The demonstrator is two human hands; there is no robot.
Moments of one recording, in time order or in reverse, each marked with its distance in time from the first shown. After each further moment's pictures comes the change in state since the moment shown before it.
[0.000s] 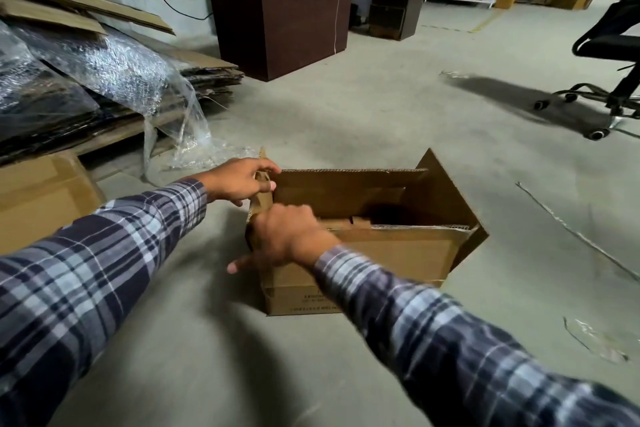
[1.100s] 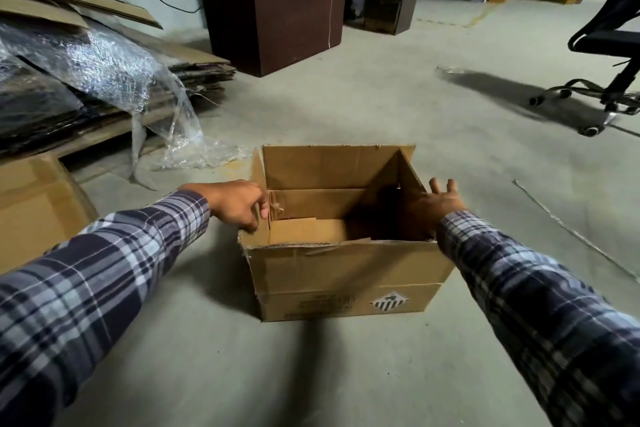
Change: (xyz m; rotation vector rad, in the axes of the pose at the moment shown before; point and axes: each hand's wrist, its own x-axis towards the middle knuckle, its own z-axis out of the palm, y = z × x) left_hand 0.017 -0.007 0.017 0.424 -0.298 0.079; right_hand -0.048 0.246 0.038 -0.209 -0.211 0.633
